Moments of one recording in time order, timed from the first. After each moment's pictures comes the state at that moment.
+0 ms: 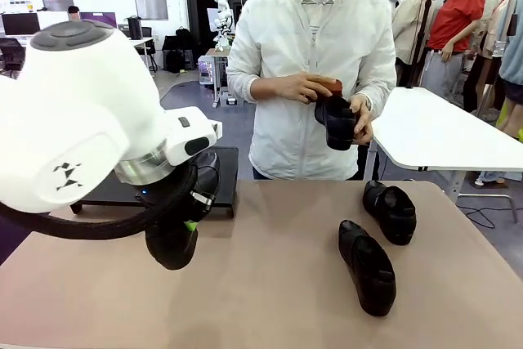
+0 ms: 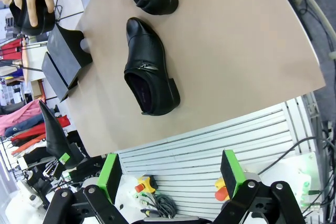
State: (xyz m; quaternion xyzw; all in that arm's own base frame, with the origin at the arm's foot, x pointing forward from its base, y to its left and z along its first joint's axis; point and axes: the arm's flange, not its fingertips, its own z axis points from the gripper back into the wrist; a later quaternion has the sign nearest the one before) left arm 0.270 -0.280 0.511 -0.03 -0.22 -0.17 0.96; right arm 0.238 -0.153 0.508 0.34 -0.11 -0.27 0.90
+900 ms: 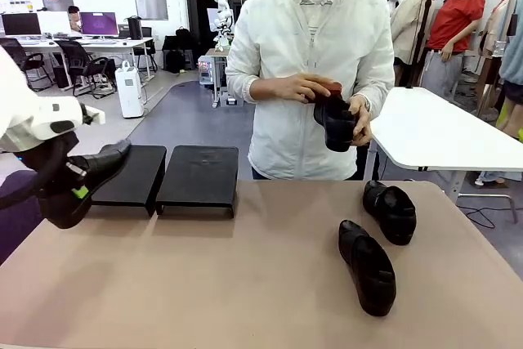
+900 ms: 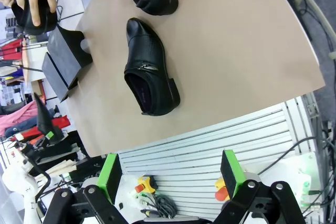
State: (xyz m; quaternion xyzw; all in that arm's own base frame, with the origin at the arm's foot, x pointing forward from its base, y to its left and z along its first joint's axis) left arm 0.392 -0.034 0.497 0.00 -0.22 -0.17 0.96; right arm 0.237 -0.154 0.509 0.33 -0.11 -0.27 0.90
